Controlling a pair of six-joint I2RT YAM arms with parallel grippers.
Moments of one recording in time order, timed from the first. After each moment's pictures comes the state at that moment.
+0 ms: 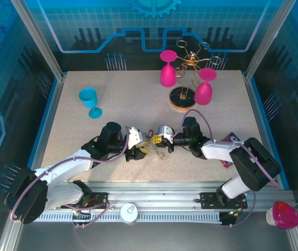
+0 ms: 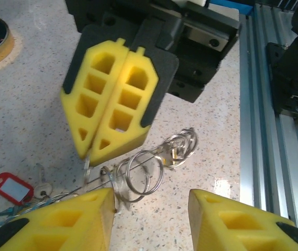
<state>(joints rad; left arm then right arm) -0.59 1.14 0.53 0.02 0.63 0.27 0.57 1.51 0.55 0.55 -0.81 -0.45</state>
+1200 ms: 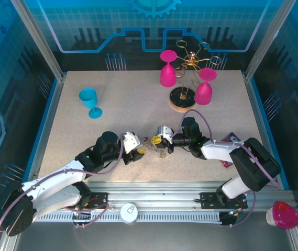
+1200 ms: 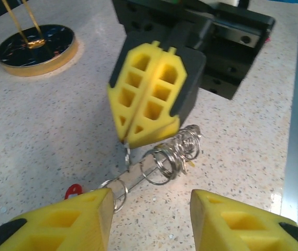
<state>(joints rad) -0.69 0.95 0.44 0.06 0.29 0.19 0.58 1.51 0.56 0.52 -0.80 -0.43</state>
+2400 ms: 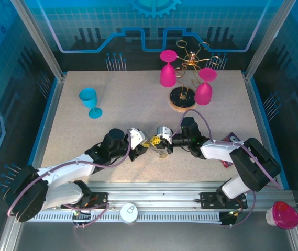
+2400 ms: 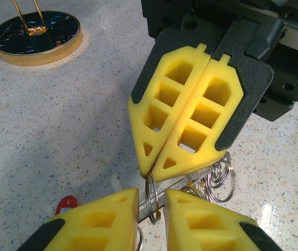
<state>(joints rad) -0.69 1.14 0.46 0.21 0.28 0.13 0.58 1.51 0.57 0.50 -0.81 -0.43</state>
